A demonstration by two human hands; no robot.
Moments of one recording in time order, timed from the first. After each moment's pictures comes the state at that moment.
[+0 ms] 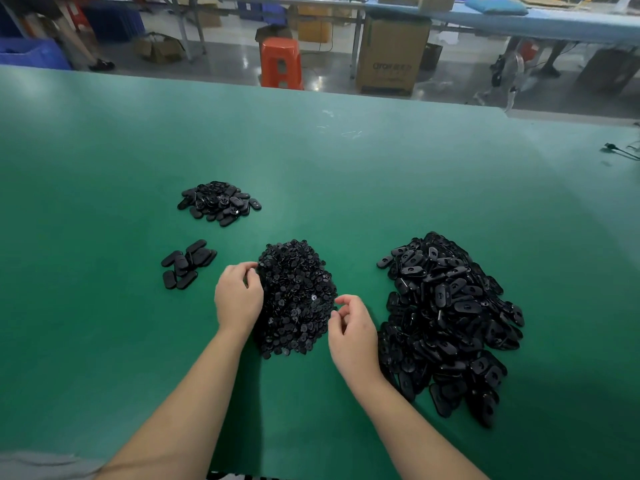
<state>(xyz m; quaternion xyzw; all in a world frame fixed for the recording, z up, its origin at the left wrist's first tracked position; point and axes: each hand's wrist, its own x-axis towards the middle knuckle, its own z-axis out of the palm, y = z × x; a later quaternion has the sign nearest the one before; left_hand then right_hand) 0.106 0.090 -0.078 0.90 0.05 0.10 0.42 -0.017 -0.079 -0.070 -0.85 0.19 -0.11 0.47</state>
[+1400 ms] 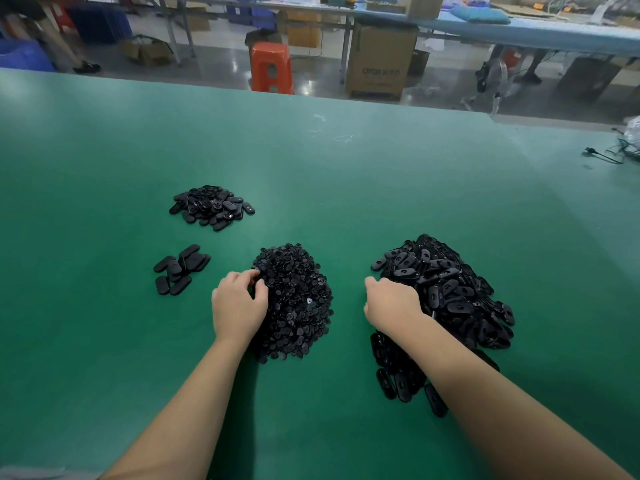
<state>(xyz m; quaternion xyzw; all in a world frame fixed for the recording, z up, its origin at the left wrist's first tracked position) 0.099 0.088 -0.084 0.93 -0.01 0.11 0.36 0.027 -0.162 -0.016 -0.98 0.11 0.14 -0.05</state>
